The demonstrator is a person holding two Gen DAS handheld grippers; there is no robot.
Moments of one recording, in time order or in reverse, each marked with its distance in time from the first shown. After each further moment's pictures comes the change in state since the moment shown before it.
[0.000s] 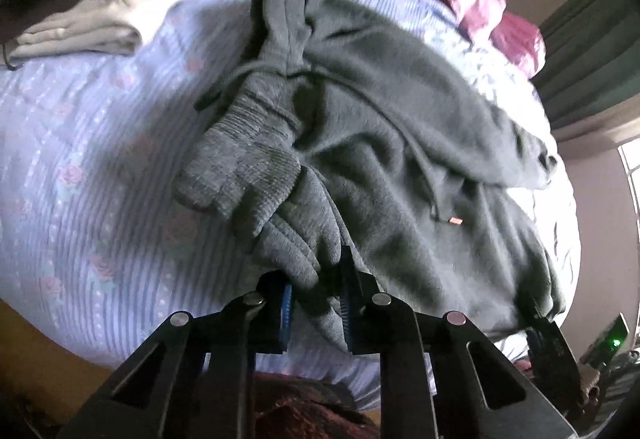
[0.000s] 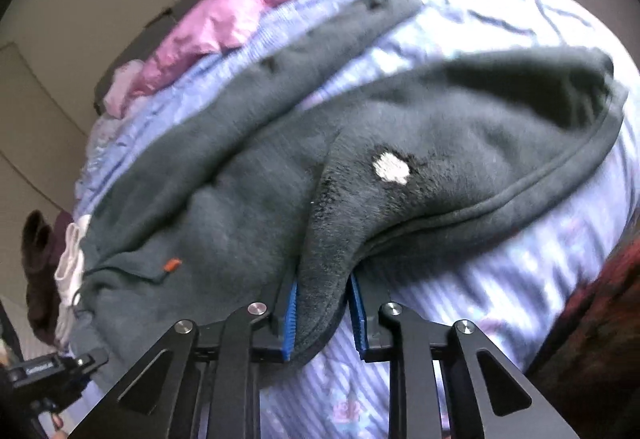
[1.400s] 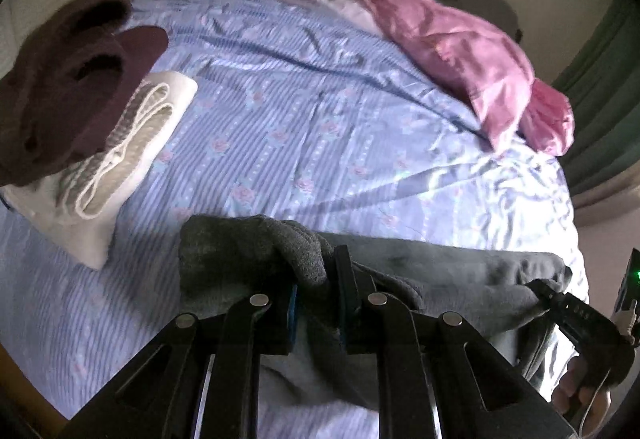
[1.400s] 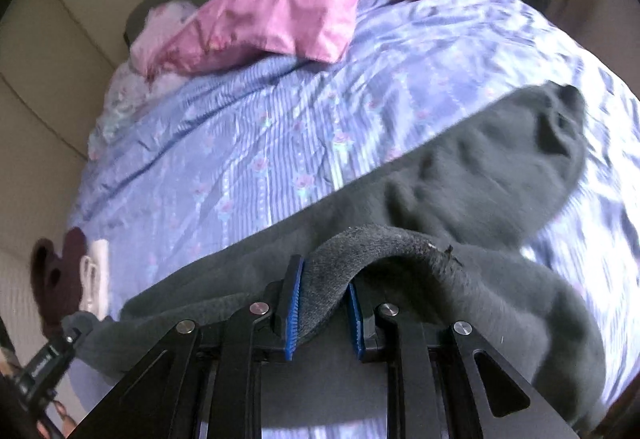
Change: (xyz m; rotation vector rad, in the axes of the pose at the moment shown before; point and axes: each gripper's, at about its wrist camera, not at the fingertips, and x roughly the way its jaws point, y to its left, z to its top) left arm 0.025 -0.064 0.195 -0.041 -0.161 0.131; right arm 0.121 0.131 0.212 -0.268 0.238 0.055
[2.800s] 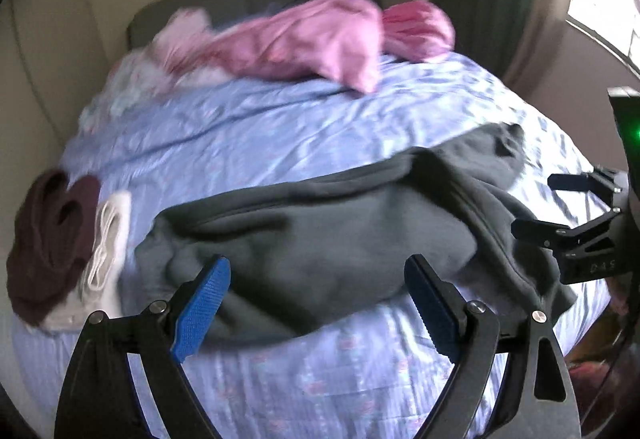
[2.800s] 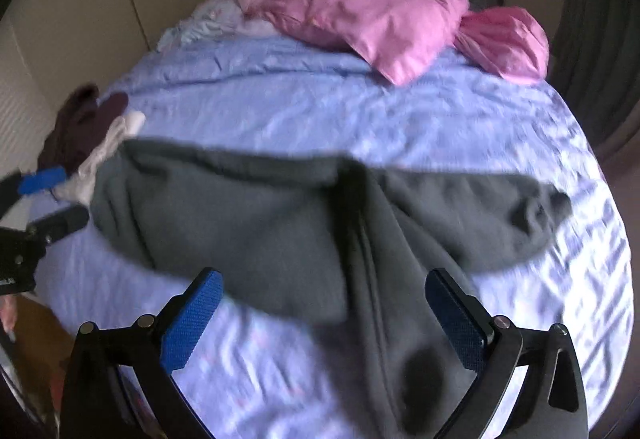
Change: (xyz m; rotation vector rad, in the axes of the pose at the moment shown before) left arm -0.094 -0.128 -0.121 0.643 -0.176 -0.026; right arm -0.096 -0.027 -0.059 -0.499 -0.034 0.004
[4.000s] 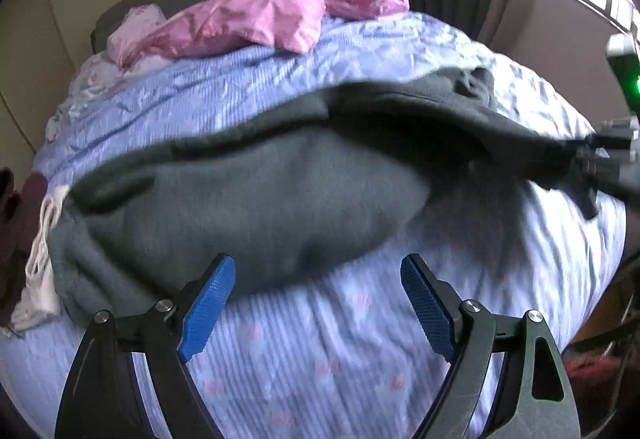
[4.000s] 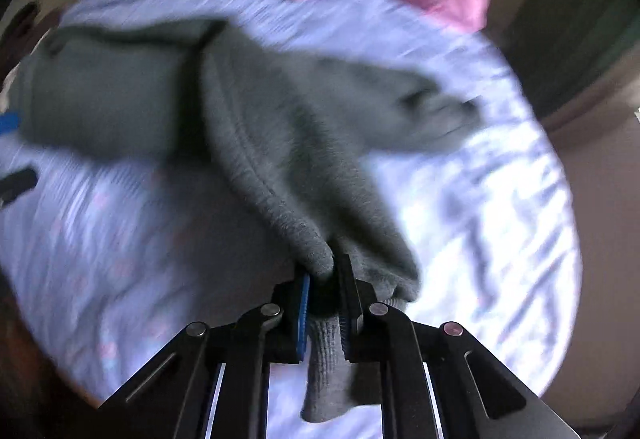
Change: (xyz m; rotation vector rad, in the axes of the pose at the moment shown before) left arm 0.057 -0.094 -0.028 0.061 0.047 -0.046; right arm 0.009 -0.097 -0.093 -0.058 0.111 -0.304
